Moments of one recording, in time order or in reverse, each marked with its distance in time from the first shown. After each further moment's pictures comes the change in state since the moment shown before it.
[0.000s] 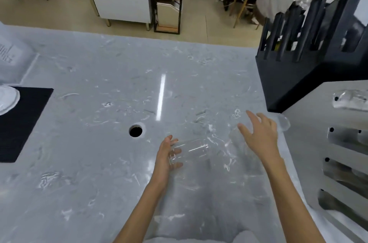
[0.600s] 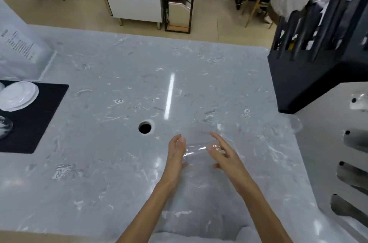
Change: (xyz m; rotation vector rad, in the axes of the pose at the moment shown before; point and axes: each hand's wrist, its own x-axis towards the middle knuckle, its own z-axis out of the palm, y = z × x) left_hand -0.007 -0.006 -0.001 0.162 -0.039 0.038; right_hand -0.089 -0.067 0.034 0.890 -0.532 0.003
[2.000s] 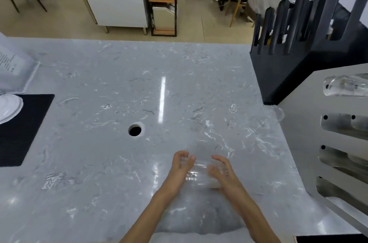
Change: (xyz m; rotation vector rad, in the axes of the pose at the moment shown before) left_hand -0.032 -0.017 0.016 0.240 -0.171 -0.066; right_hand -0.054 0.064 -0.005 0.234 0.073 0.125
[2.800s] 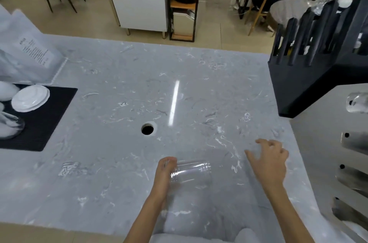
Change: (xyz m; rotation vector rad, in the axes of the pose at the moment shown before) left_hand -0.008 -0.017 -0.037 -0.266 0.325 -0.043; right_hand 0.082 -0.016 -0.073 -1.014 0.726 -0.292
